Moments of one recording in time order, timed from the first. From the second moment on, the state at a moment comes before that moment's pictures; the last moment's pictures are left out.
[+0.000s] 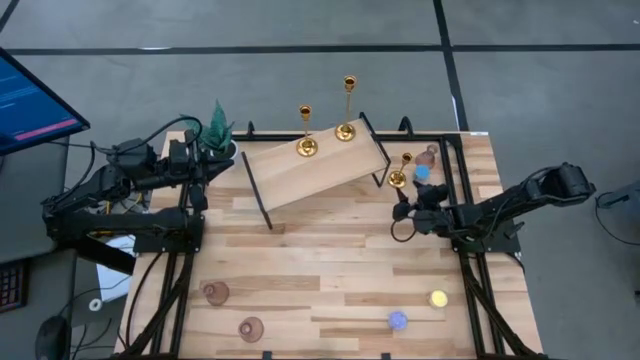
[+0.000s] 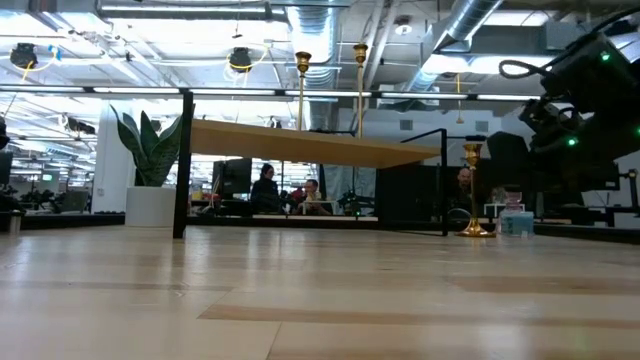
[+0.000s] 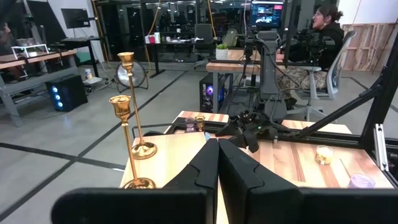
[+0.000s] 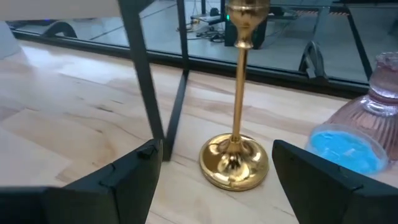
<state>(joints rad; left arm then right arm) 0.20 0.54 0.90 -0.42 -0.06 0.07 0.14 1.10 0.09 0.26 1.12 0.77</state>
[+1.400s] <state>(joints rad) 0.20 0.54 0.90 -0.39 -0.10 0.13 0.14 1.10 0.09 0.35 1.05 0.62</state>
